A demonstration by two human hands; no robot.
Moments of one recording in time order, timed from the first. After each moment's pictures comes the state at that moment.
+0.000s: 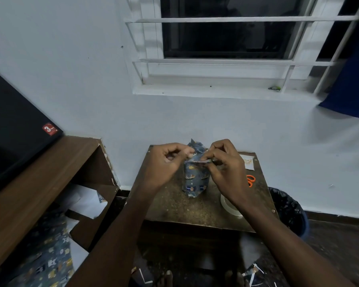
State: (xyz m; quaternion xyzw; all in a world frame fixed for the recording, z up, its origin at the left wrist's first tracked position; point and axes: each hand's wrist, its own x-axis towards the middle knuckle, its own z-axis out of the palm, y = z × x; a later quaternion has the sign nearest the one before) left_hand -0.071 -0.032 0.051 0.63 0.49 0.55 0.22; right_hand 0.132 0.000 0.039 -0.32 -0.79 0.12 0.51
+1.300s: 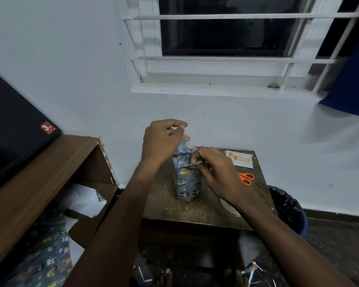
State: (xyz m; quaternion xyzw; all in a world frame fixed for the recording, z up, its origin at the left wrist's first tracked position) left_hand -0.062 -0.022 0.112 0.55 0.63 0.50 0.21; right_hand 0.126 -0.007 0.047 -0.28 -0.86 0.12 0.40
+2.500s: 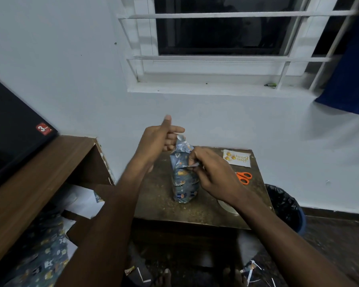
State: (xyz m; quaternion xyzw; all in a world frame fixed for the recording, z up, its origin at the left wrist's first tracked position) left_hand -0.075 -0.016 0.103 0.49 0.57 0.54 0.38; right_hand 0.131 -0.013 0.053 -0.27 -0.88 0.16 0.35
